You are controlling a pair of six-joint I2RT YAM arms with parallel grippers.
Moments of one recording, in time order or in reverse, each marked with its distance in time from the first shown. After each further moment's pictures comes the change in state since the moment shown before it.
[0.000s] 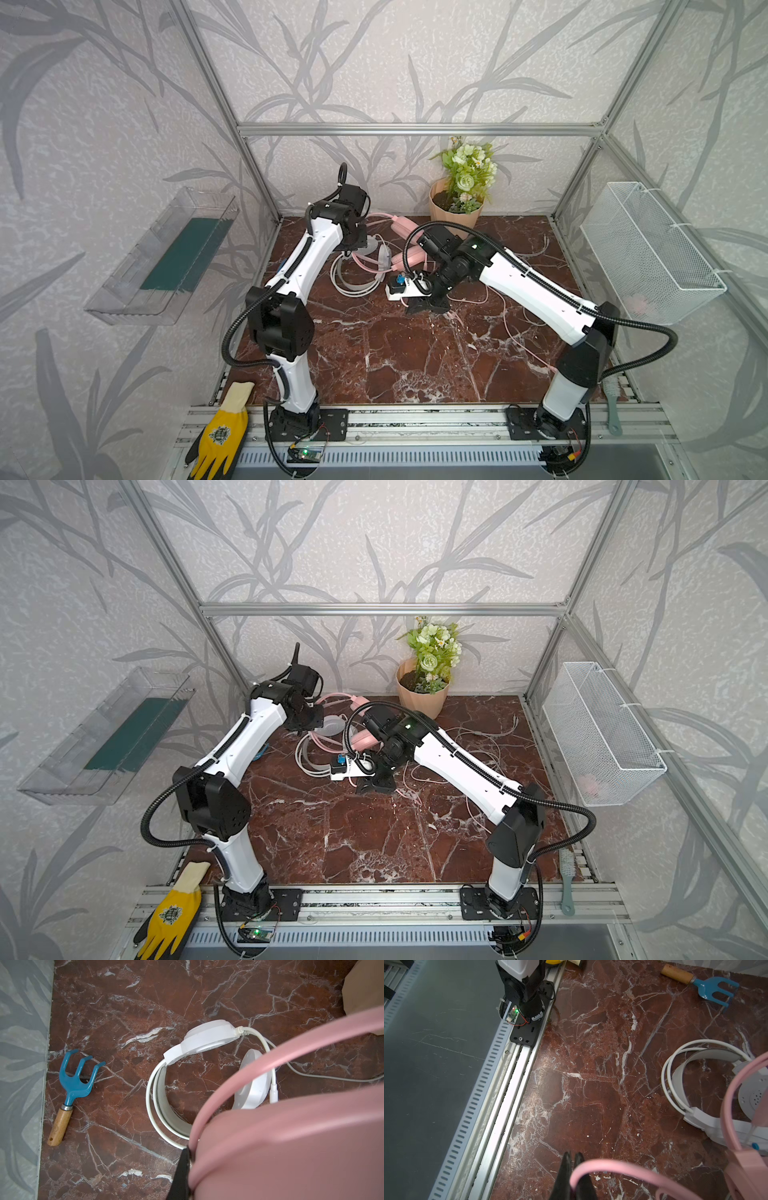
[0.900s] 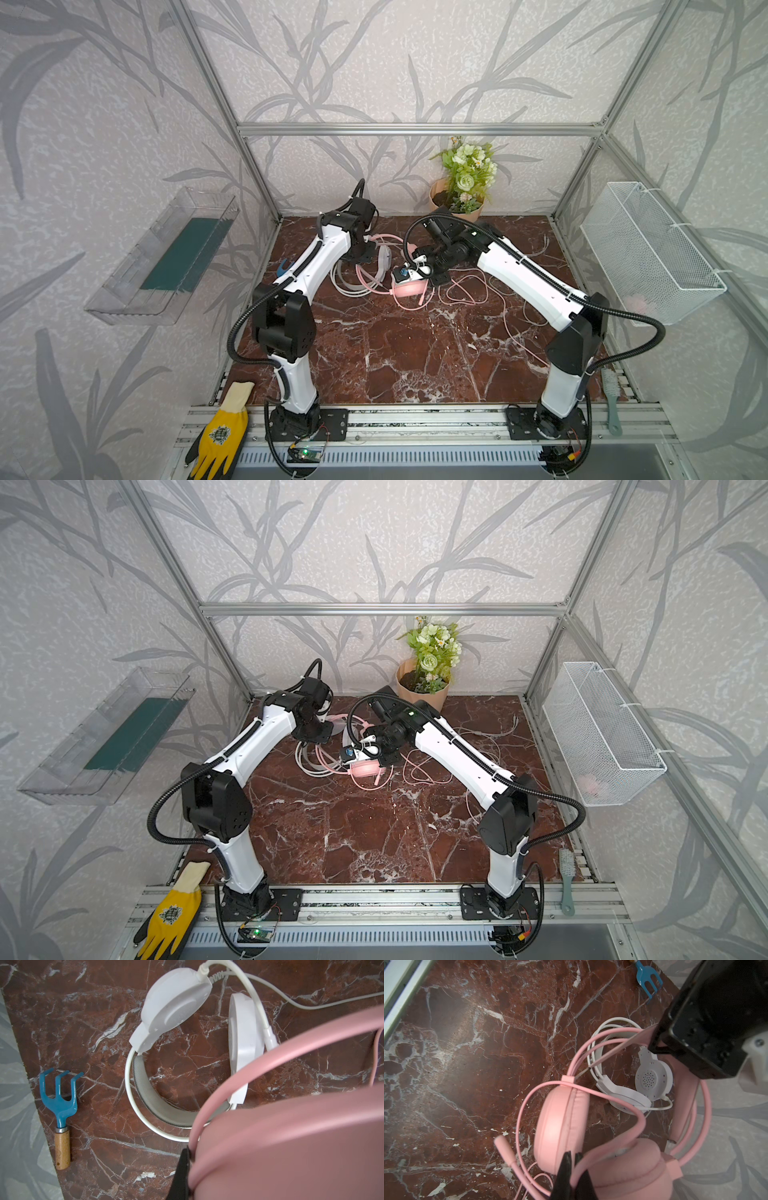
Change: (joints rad) left arm -0.045 -0.011 -0.153 0.049 0.041 0.242; right arm -0.098 0.080 0.068 0.190 0.269 -0.351
